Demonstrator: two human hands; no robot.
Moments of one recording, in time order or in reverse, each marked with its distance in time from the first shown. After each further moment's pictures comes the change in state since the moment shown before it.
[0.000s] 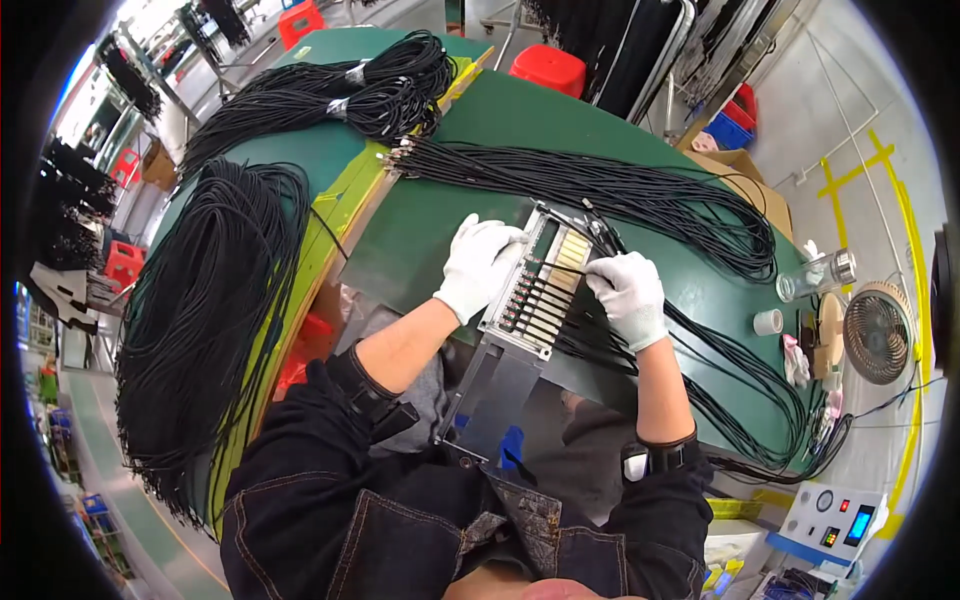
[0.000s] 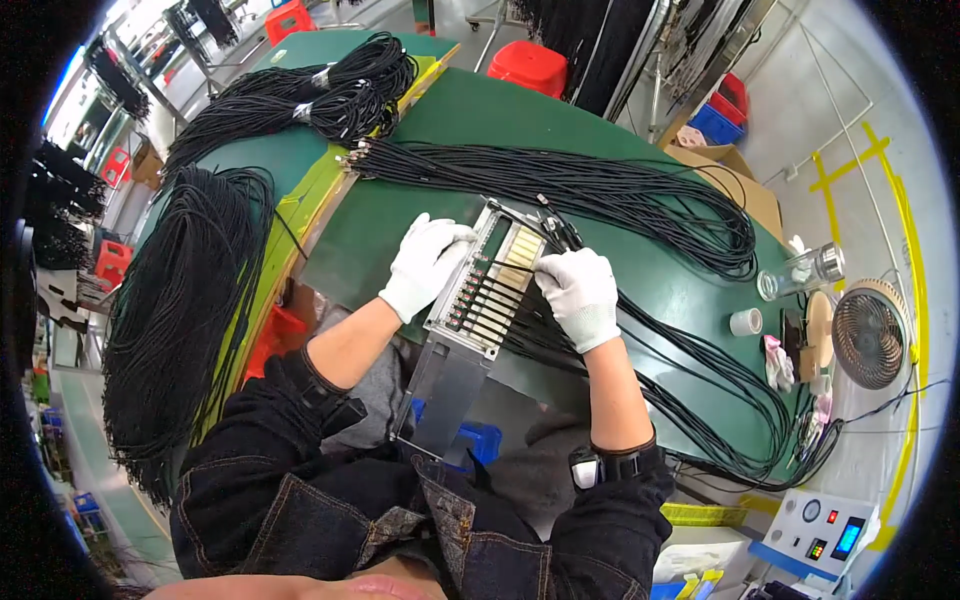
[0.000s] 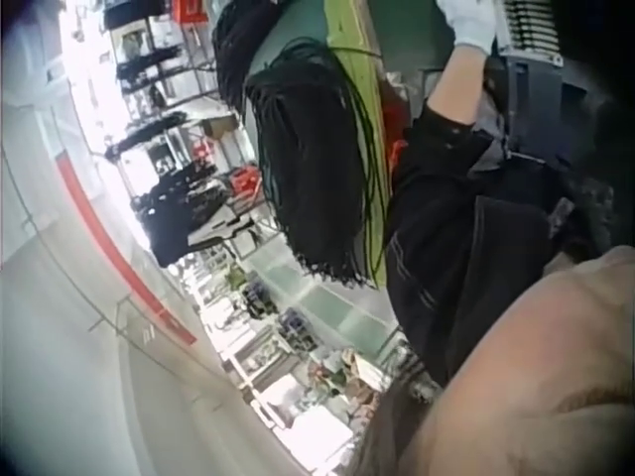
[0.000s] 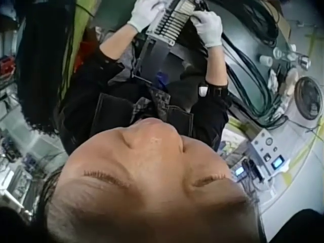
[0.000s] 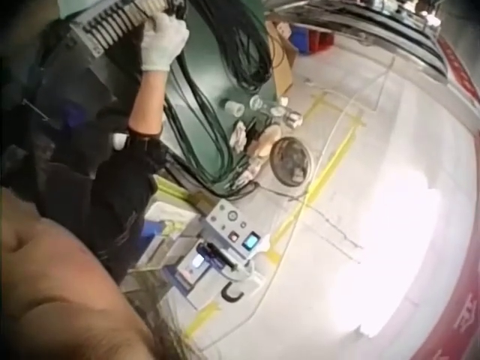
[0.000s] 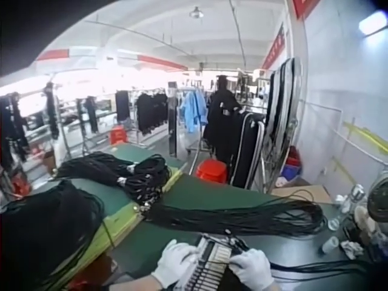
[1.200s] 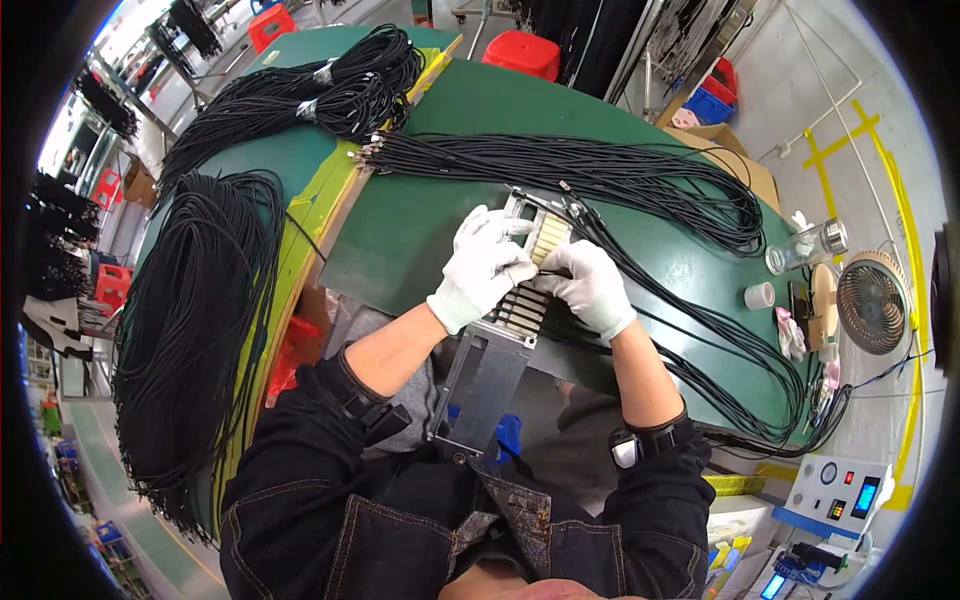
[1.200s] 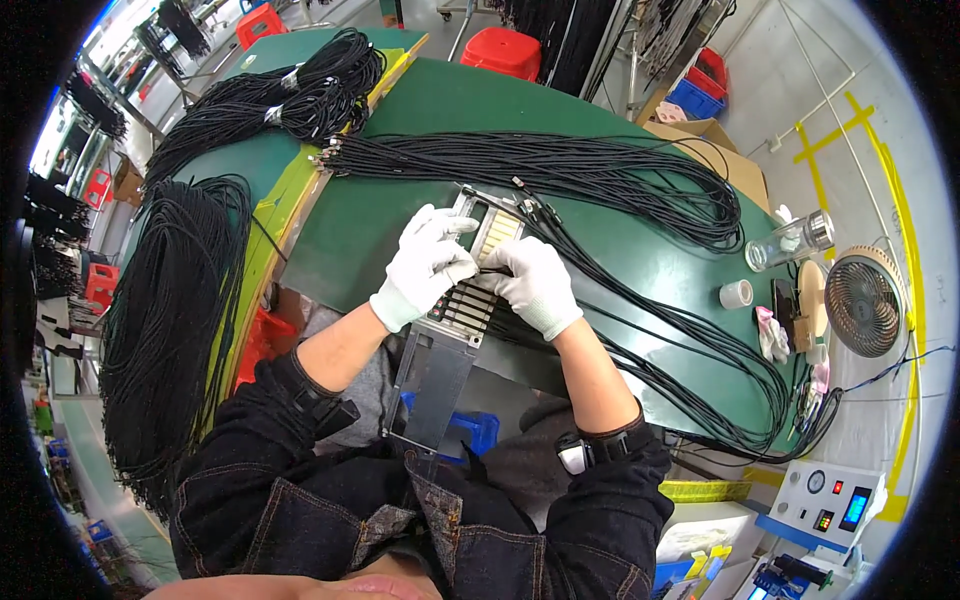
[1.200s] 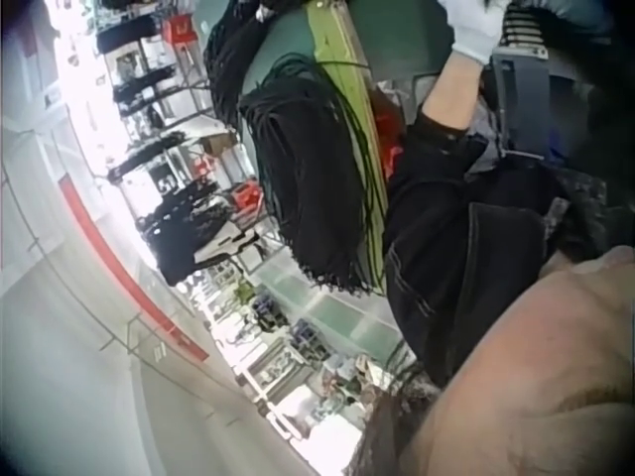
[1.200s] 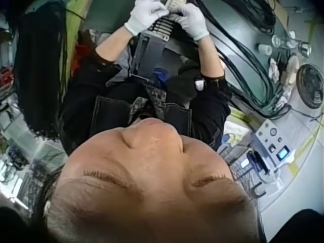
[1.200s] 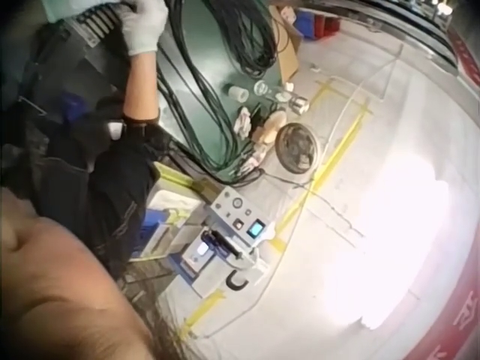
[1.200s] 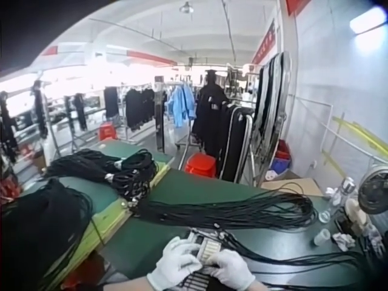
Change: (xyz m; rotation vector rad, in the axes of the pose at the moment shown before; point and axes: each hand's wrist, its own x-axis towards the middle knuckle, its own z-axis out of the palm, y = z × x) left_hand 0.002 0.029 -0.006 -0.143 -0.022 0.264; right_hand 0.009 -0.026 0.007 0.373 -0.261 0.159
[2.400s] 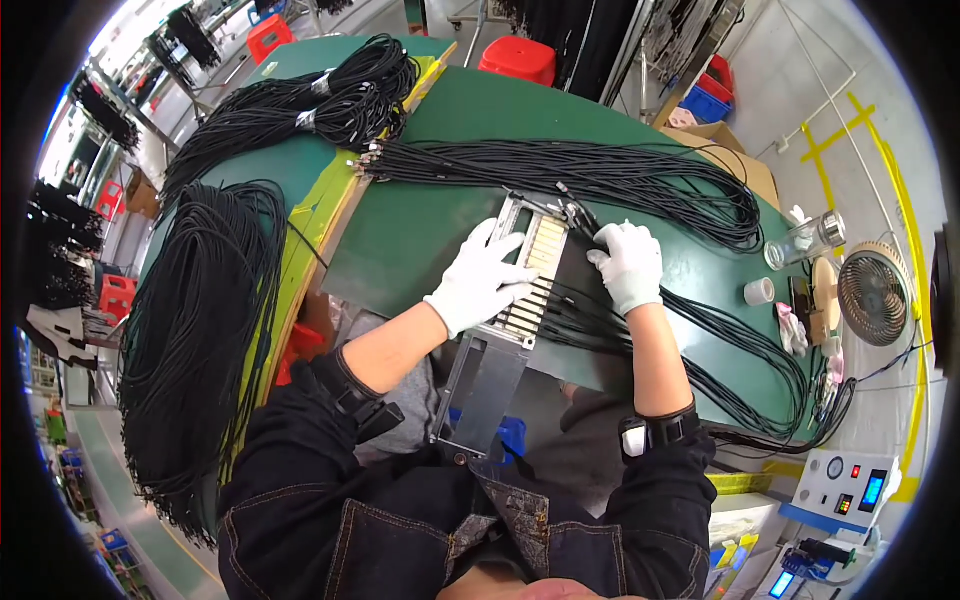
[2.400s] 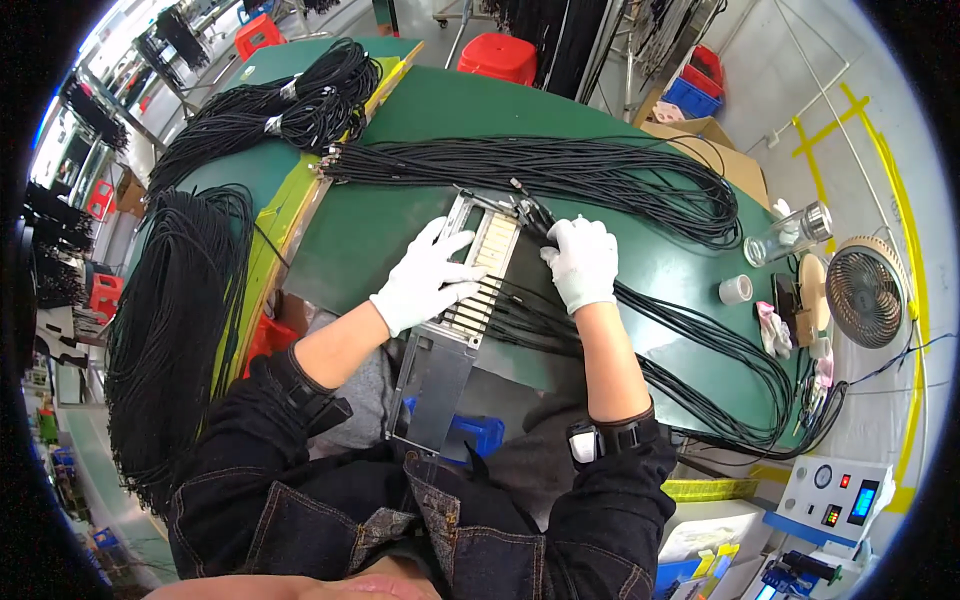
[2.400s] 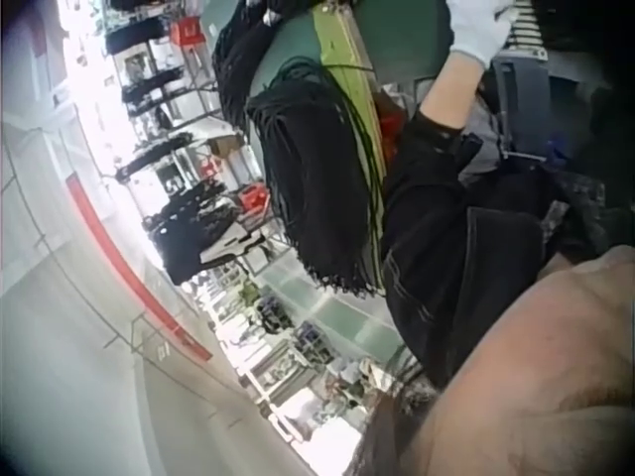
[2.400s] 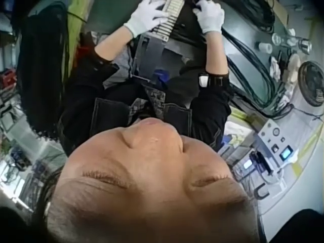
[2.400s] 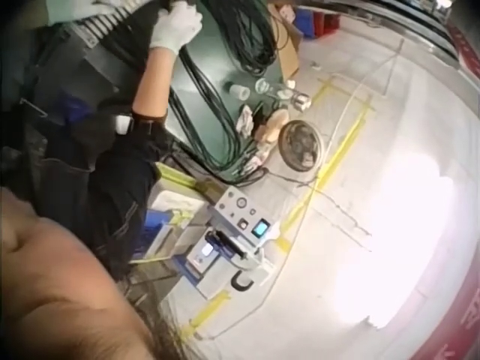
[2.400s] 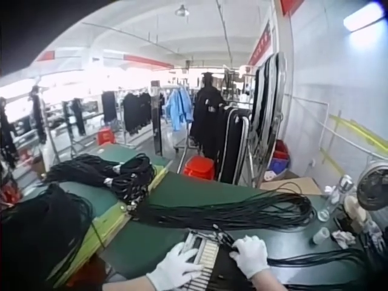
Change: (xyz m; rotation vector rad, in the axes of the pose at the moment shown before) left_hand -0.016 -0.005 0.006 0.237 -0.298 -0.043; right_hand -0.003 0.049 -0.018 -0.596 0.340 0.028
